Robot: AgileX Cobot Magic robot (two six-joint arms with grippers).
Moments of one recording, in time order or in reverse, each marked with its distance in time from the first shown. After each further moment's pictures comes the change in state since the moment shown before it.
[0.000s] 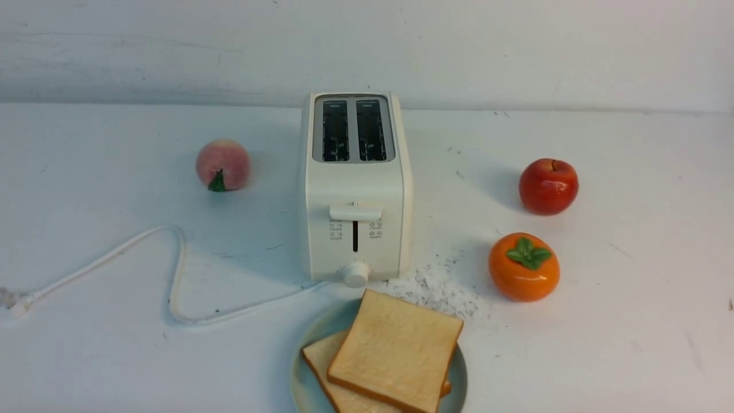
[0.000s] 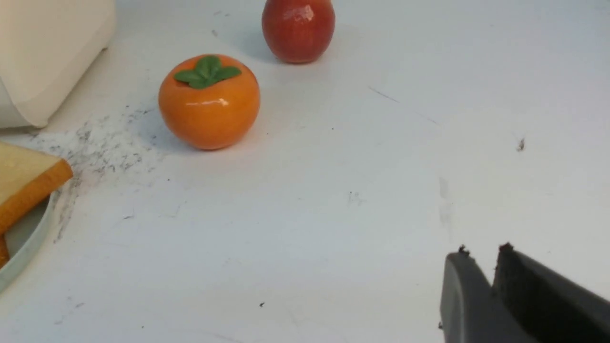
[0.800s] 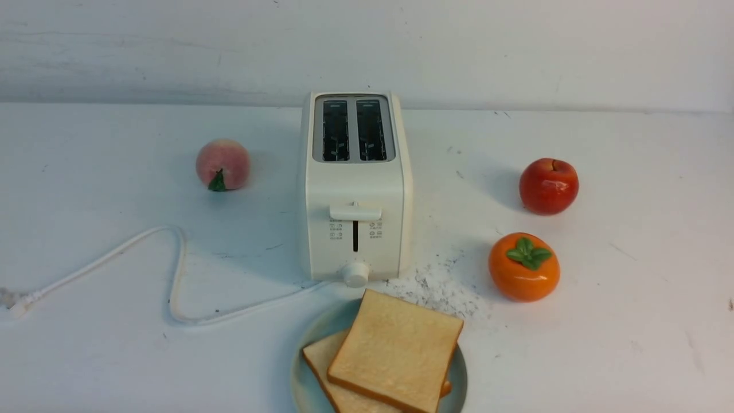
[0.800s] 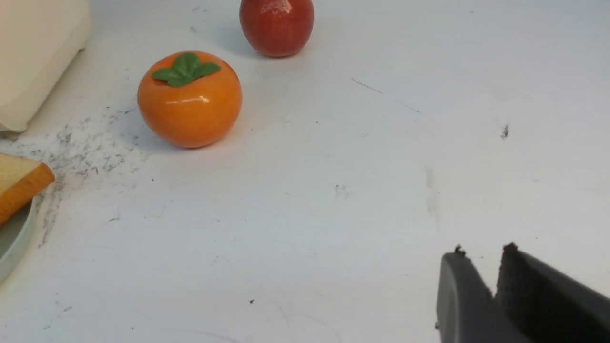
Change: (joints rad) right arm -0.013 0.000 -0.001 0.011 0.019 0.000; left arm 0.000 0.000 0.000 0.001 0.000 0.000
